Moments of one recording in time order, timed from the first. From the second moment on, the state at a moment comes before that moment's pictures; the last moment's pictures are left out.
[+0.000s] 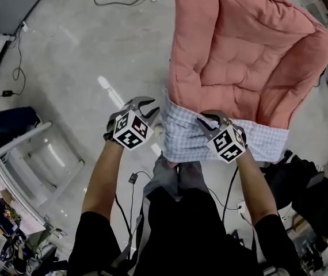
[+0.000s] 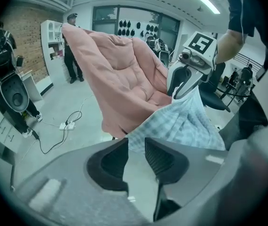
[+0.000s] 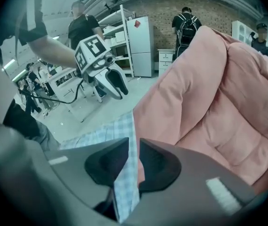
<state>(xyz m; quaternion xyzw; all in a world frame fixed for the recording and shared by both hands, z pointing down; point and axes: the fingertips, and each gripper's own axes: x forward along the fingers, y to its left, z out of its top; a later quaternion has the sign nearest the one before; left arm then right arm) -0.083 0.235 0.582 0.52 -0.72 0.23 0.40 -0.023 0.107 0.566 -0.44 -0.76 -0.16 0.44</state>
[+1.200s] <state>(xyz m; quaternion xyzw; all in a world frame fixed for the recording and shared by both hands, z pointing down) -0.091 0.183 0.683 0.72 -0.48 0.35 0.34 0.005 0.093 0.629 -0.53 -0.68 -0.04 0.51</state>
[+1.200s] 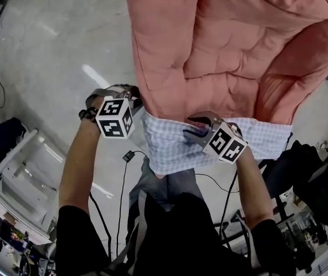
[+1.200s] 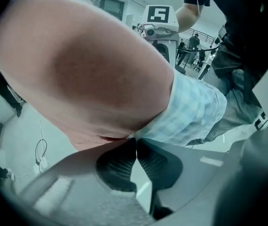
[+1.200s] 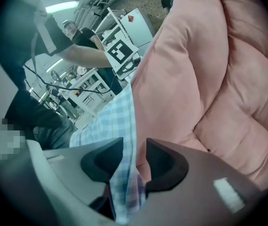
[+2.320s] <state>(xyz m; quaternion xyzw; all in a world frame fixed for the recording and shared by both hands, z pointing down) -0.059 0.303 0.579 0.48 -0.73 0.33 0.36 0.013 0.101 0.532 -0.48 -0.78 -0.19 0.35</state>
